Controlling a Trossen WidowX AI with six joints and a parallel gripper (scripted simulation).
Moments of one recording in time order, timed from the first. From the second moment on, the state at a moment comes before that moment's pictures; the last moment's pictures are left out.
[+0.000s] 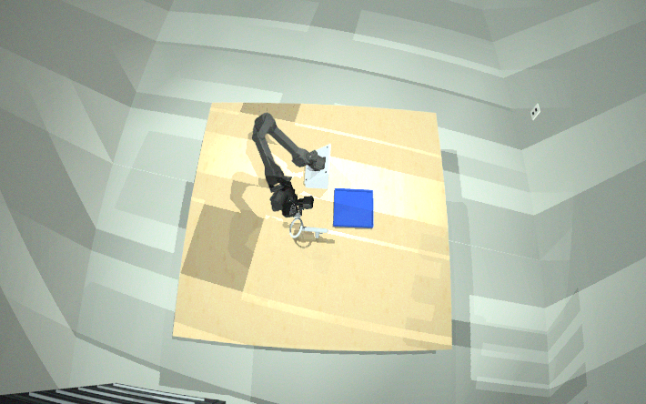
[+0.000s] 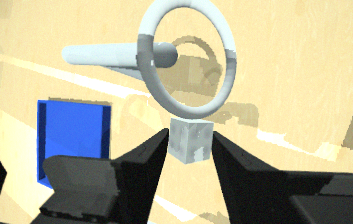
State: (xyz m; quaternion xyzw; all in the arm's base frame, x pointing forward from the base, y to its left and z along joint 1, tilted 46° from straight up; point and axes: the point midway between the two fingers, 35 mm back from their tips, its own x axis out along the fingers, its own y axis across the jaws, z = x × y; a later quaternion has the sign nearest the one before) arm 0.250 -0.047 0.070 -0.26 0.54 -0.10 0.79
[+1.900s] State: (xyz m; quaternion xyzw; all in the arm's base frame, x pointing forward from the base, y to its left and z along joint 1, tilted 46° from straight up) arm 0.245 -0.008 0.116 -0.26 0.55 -0.09 0.79
